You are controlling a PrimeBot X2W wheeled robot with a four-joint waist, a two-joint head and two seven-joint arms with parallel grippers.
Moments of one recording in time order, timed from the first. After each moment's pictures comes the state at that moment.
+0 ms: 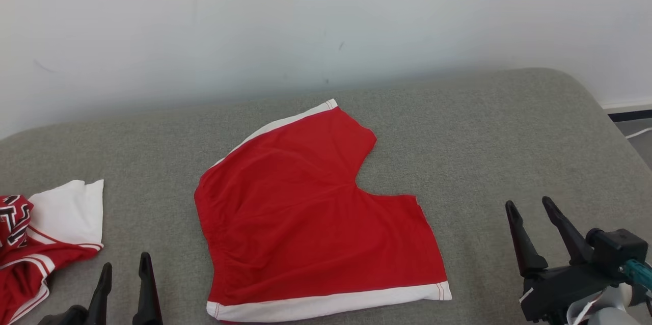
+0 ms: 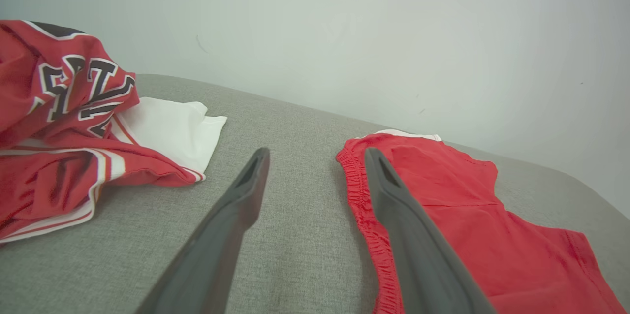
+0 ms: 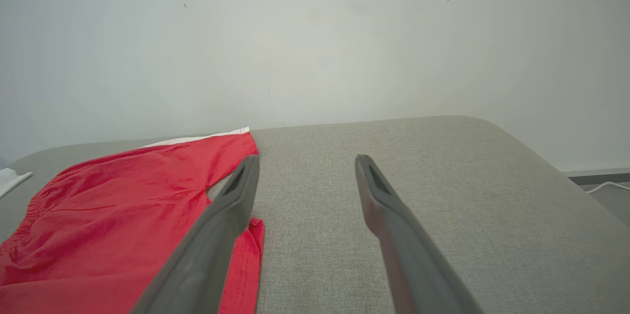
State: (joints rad) left arm 0.03 0.19 -0.18 0.17 -0.46 0.12 -0.25; right arm -0.11 -0.41 0.35 0.18 0.64 -0.11 -0.25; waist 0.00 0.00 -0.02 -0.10
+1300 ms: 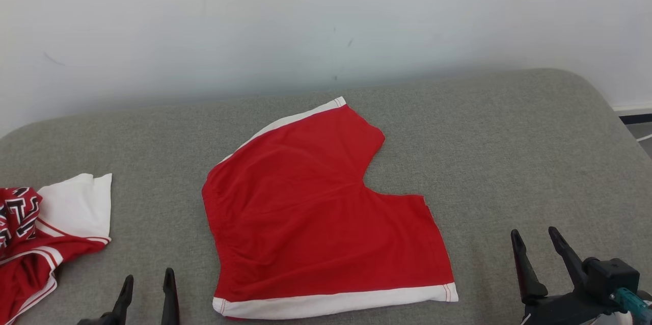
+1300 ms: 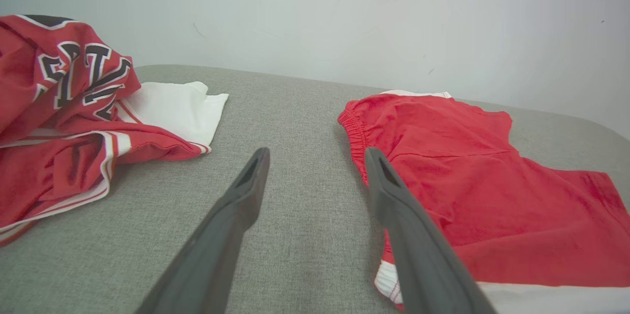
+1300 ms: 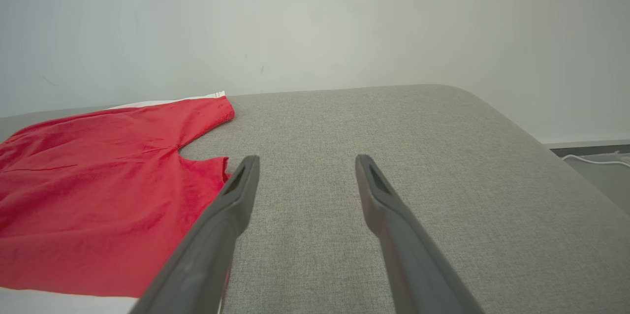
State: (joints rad) left arm 0.08 0.13 -0.17 0.15 -0.26 0.12 -0.18; right arm -0.01 -0.34 0.26 0.22 0.53 -0.12 -0.26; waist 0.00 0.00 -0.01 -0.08
